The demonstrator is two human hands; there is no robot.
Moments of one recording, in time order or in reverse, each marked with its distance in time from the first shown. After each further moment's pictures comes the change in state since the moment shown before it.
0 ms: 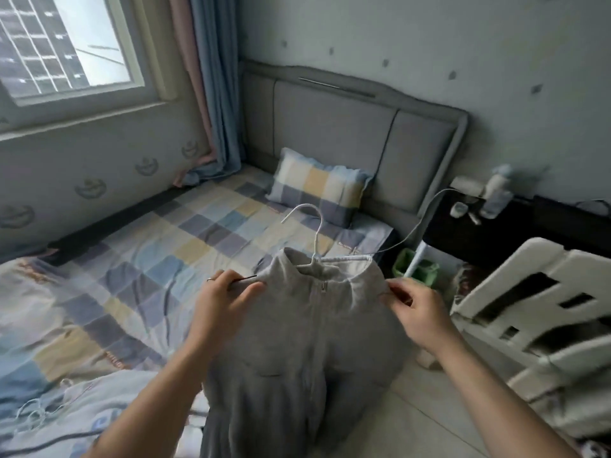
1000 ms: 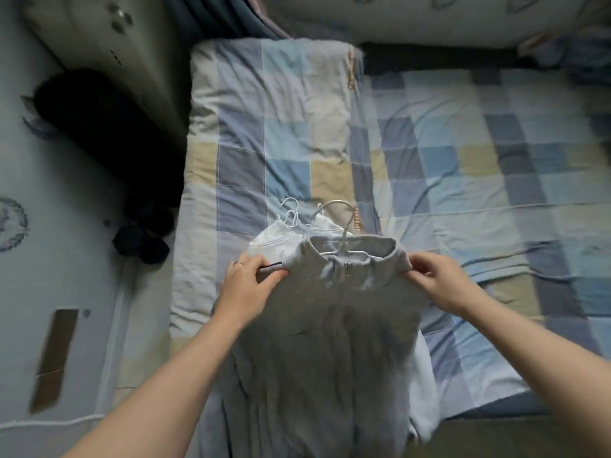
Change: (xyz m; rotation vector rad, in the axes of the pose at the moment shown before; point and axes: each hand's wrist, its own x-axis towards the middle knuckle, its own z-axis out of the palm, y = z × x) left_hand -0.193 -0.455 -0.269 0.081 0.304 -0.963; right_hand 0.049 -0.149 0.643 -0.334 -1.169 -0.349
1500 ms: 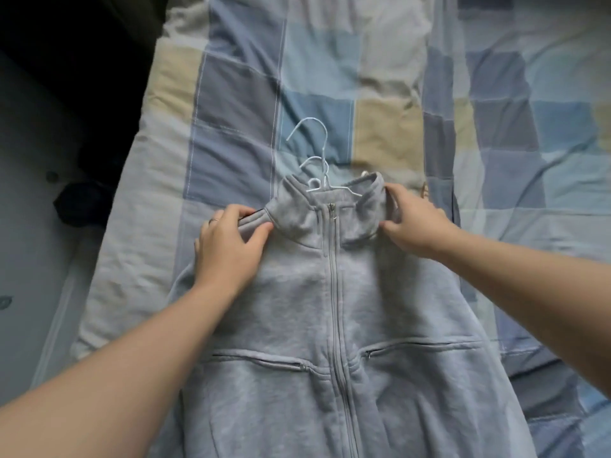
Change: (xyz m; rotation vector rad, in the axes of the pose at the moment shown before) left_hand 0.167 -0.149 0.122 0.120 0.309 -0.130; right_hand 0.280 0.069 0.180 -0.300 -0.053 0.011
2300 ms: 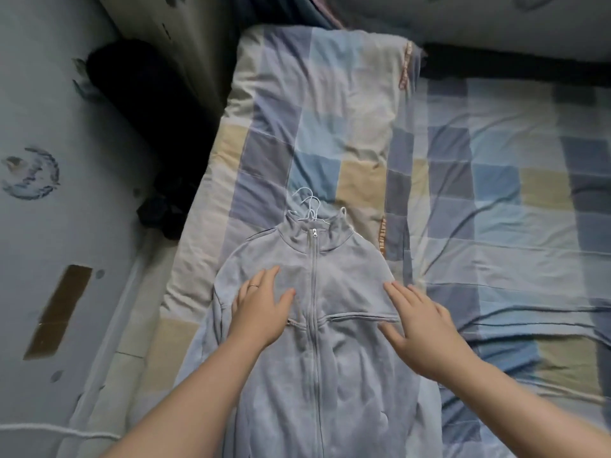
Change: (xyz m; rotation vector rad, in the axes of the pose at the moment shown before) left_hand -0.176 0.117 -0.110 0.127 -0.328 -0.194; right_hand -0.273 0.000 -0.118 -0.211 -0.110 -0.154
